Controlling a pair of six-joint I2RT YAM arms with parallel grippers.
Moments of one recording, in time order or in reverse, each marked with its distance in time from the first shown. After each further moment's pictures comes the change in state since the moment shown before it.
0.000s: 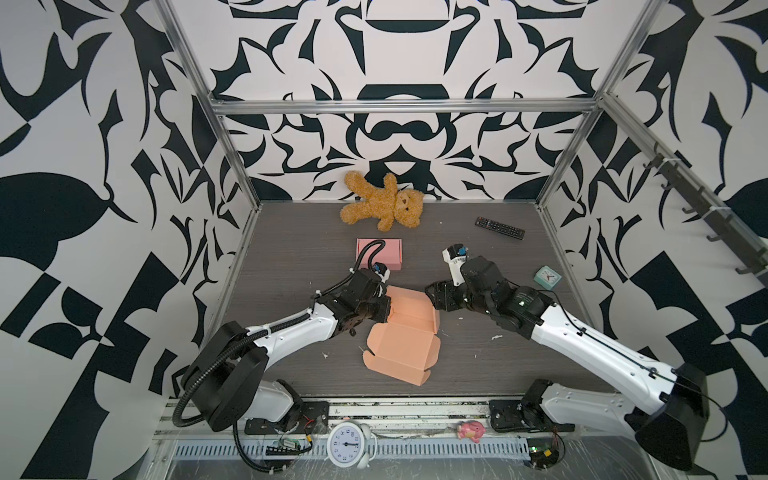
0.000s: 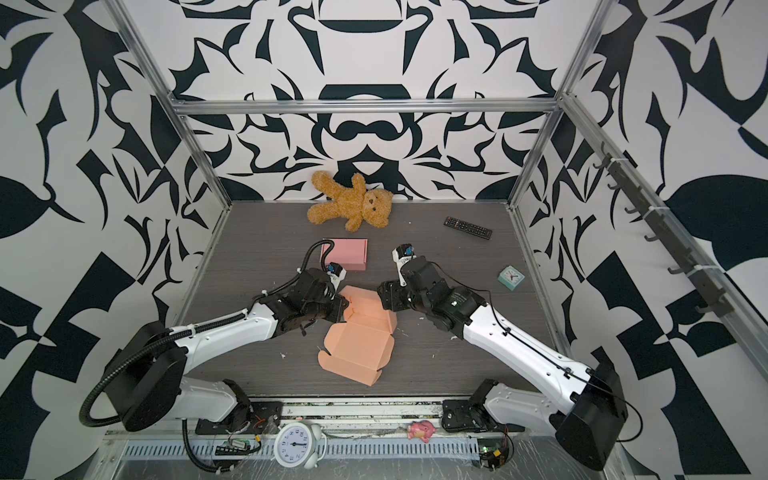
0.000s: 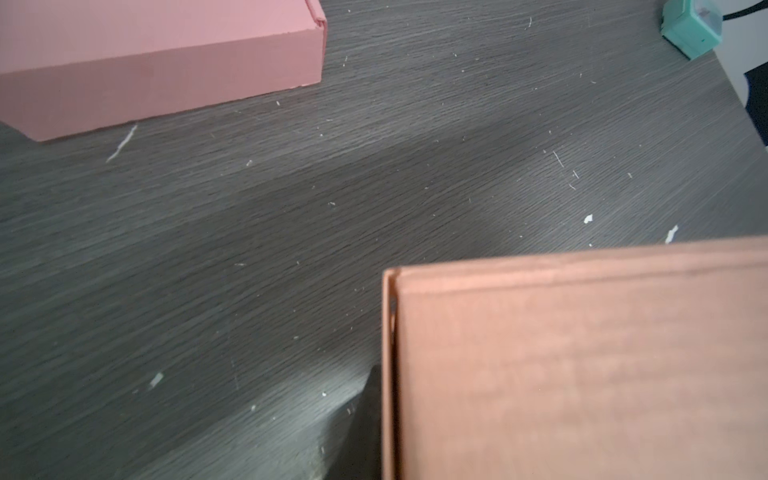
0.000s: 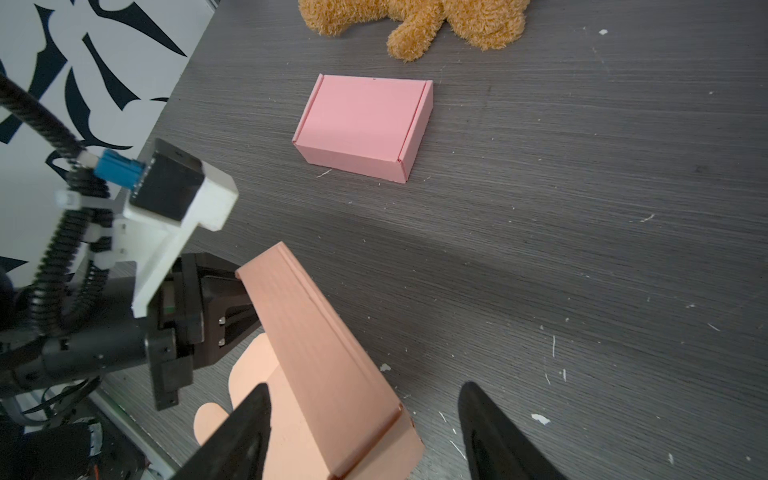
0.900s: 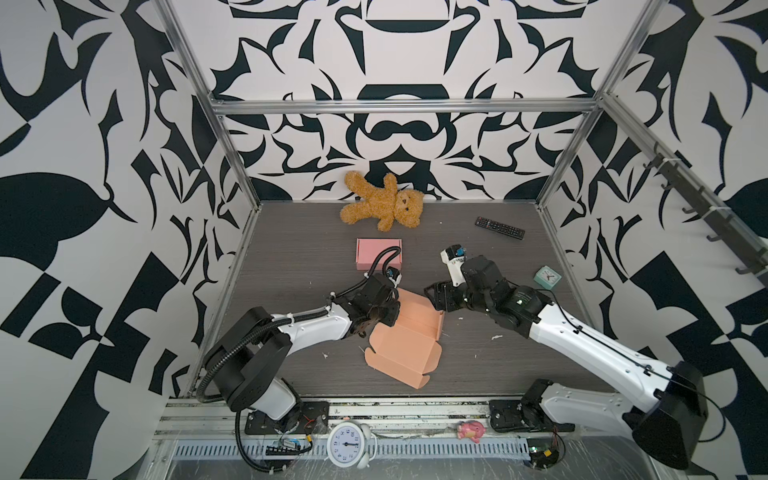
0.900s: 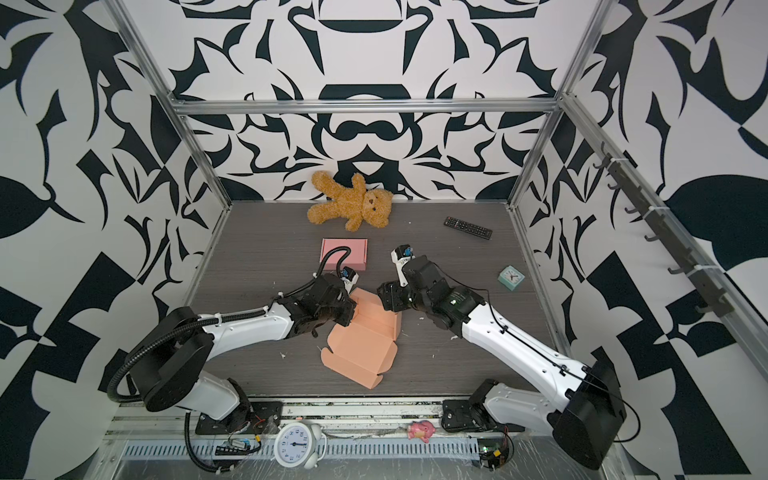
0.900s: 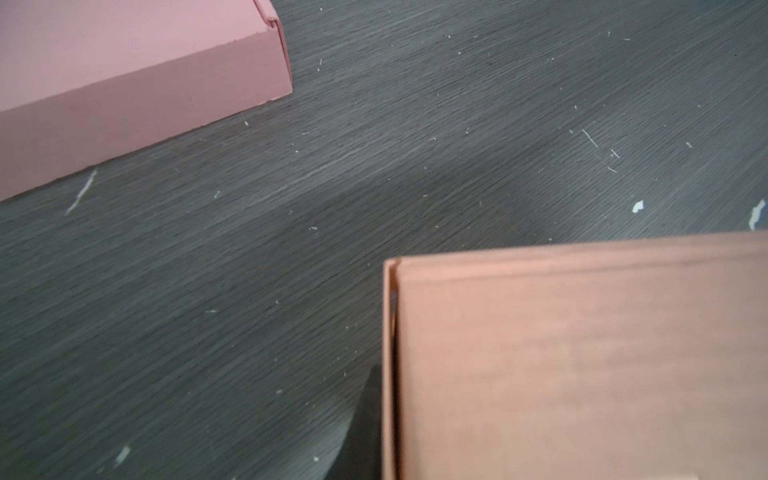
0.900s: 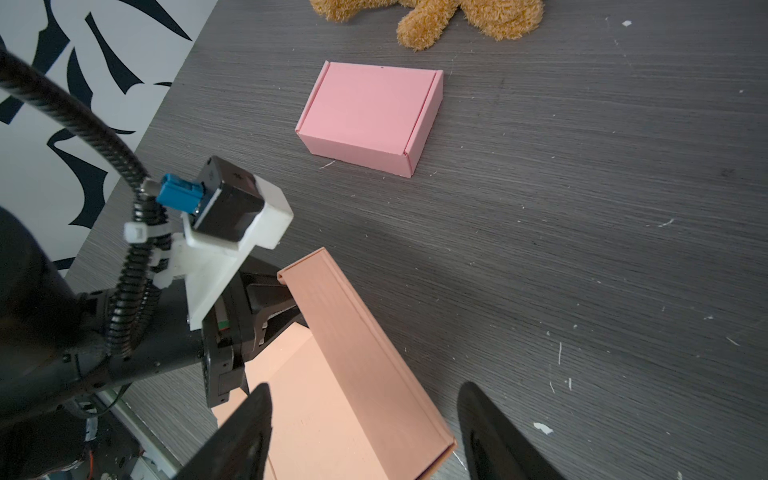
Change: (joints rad) left arm -0.056 0.124 0.013 0.108 -0.091 0.072; right arm -0.024 0.013 -0.019 0.013 -0.033 -0.048
